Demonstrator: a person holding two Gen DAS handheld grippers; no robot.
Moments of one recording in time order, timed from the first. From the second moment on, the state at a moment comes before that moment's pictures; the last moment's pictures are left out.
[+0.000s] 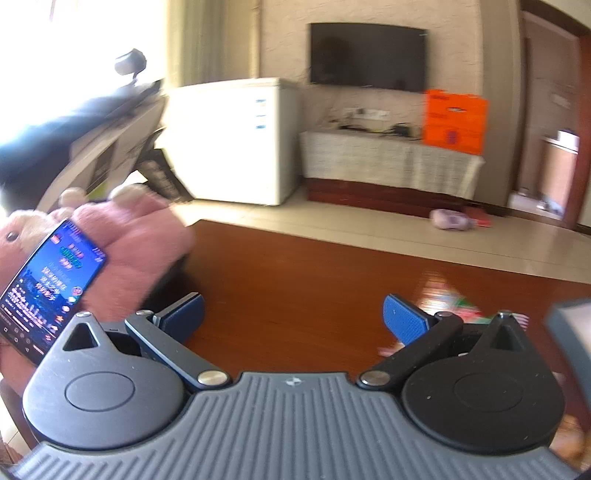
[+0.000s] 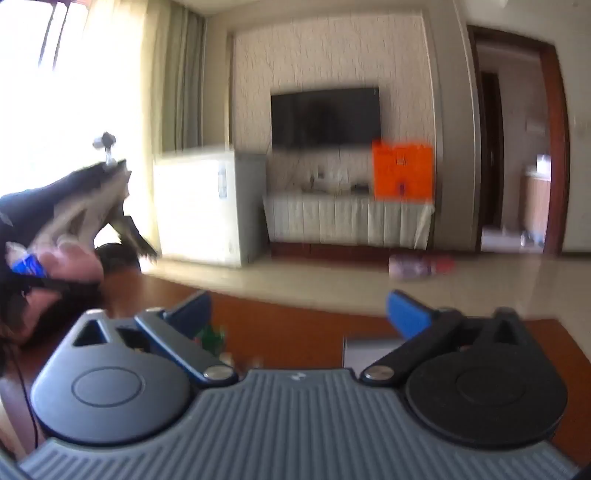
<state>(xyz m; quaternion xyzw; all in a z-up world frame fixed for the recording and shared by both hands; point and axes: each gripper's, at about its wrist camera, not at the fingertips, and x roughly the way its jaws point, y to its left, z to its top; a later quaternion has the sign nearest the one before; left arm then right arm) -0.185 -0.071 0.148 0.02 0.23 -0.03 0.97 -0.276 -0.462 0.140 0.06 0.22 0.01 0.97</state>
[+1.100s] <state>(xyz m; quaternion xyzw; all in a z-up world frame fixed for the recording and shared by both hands) -0.267 -0.188 0.024 0.05 0.28 -0.14 0.95 -0.298 -0.434 0.041 -0.02 0.38 0.12 0.91</state>
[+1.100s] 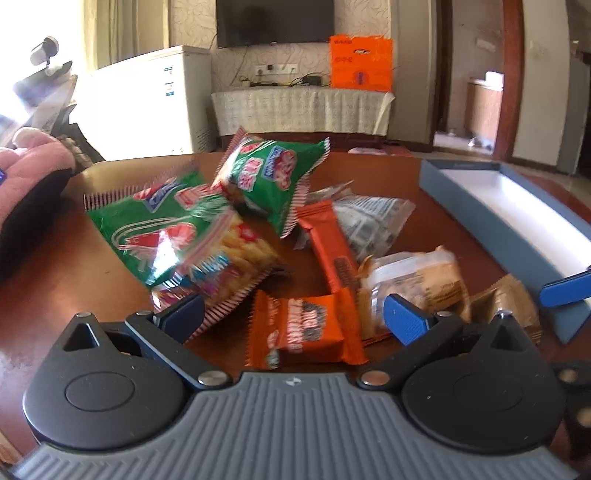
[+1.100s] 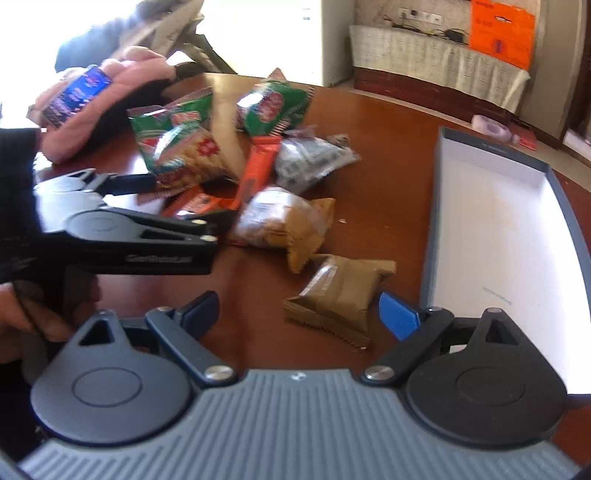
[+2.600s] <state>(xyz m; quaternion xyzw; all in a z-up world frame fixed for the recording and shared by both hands) -0.231 -0.184 -0.001 0.05 0.33 -0.19 0.92 -0.280 -0.423 0.035 -0.02 0.40 0.08 0.91</state>
